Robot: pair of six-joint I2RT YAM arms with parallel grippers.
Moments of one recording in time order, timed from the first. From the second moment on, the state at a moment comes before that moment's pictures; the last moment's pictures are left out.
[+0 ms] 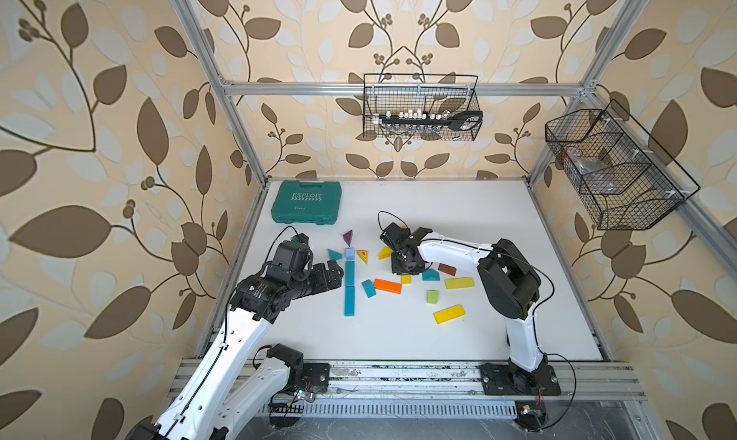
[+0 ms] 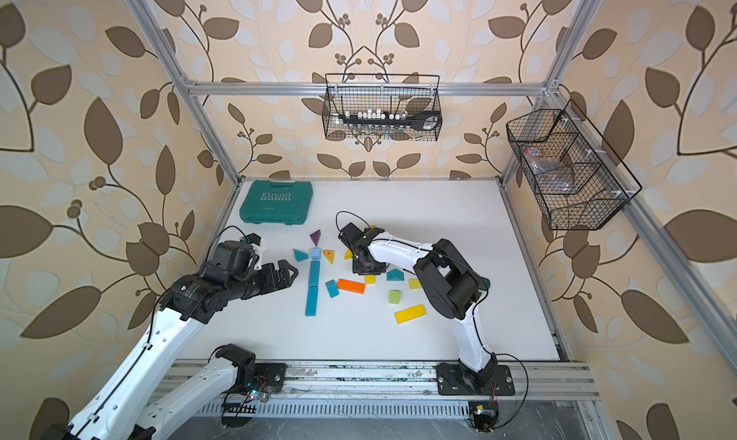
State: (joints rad) left arm -0.37 0.80 0.89 -0.98 0.11 -0.58; right arm 0.77 2.08 1.51 -0.79 0.20 0.78
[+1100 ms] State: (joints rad) left arm -0.37 0.80 0.89 -0.98 0.11 -0.58; right arm 0.73 2.05 1.52 -0.79 0.17 0.73
